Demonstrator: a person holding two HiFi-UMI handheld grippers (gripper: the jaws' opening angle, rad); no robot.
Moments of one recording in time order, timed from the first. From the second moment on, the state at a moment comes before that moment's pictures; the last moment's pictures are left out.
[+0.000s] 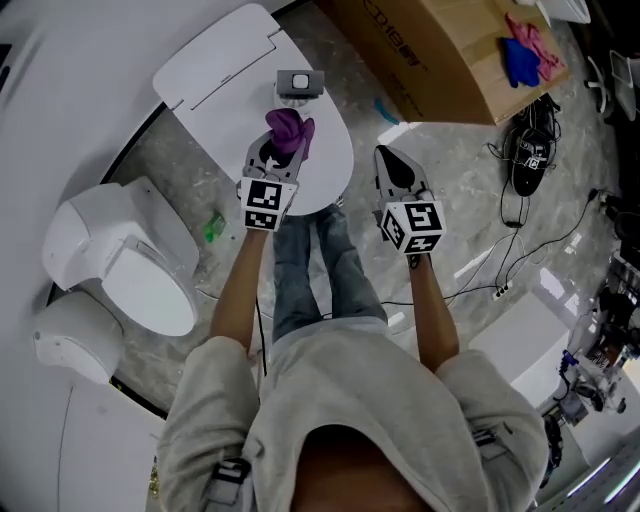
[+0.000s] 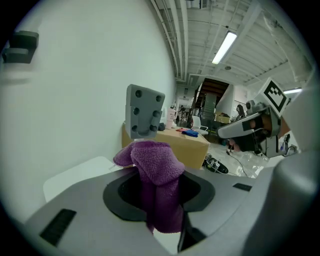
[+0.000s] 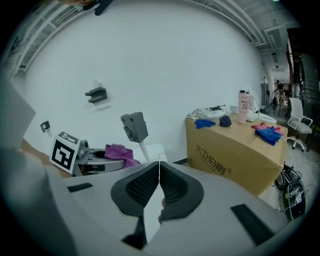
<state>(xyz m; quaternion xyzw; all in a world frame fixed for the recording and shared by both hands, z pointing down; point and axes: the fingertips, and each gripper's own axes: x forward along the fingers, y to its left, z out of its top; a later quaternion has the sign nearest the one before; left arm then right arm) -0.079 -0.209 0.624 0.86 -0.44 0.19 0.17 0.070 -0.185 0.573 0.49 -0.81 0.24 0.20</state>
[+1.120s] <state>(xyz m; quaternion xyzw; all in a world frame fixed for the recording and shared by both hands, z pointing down) -0.058 -0.273 0.674 0.87 -0.42 0.22 0.15 0.118 -0.175 0.612 0.50 -0.79 0.26 0.24</state>
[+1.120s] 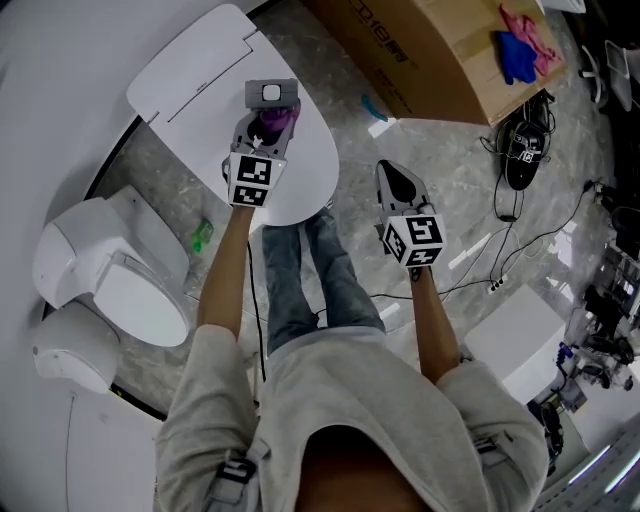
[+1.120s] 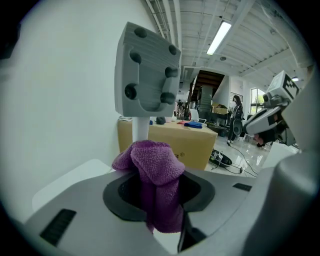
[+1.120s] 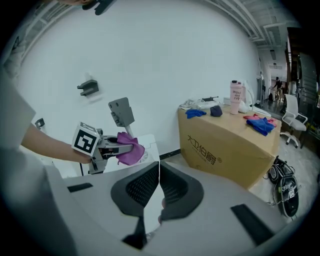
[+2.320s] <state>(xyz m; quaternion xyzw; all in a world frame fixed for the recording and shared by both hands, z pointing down) -0.098 -0.236 0.702 0.82 -0.47 0.23 0.21 0.106 -0.157 0.608 0.49 -0.80 0.26 0.24</state>
